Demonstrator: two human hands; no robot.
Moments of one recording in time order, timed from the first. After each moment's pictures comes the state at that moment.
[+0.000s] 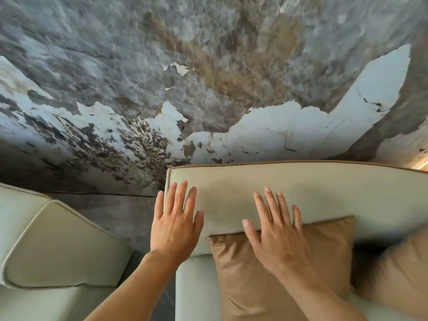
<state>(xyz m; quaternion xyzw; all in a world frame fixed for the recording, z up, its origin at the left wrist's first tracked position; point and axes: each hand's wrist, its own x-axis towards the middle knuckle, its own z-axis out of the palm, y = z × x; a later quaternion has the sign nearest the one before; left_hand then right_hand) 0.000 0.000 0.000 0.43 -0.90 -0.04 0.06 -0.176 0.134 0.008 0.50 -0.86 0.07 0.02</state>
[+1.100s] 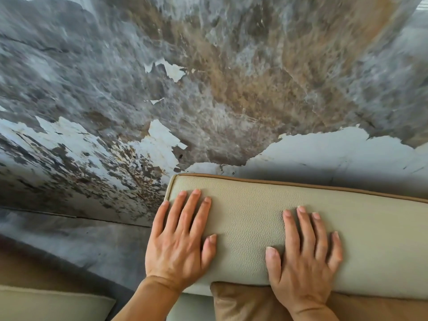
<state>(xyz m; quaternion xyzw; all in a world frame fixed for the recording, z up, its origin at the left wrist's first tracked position) -0.099 -0.126 -0.084 0.39 -0.89 0.07 0.21 -0.284 0.004 -0.105 0.46 -0.84 0.16 0.25</state>
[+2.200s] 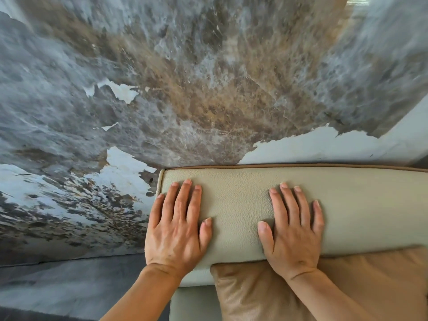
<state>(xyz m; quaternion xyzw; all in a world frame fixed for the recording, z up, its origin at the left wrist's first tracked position) -0.153 -0.191 -0.085 0.35 -0.91 0.05 0.19 -0.324 -0.047 -0.097 0.42 -0.88 0.14 0.17</state>
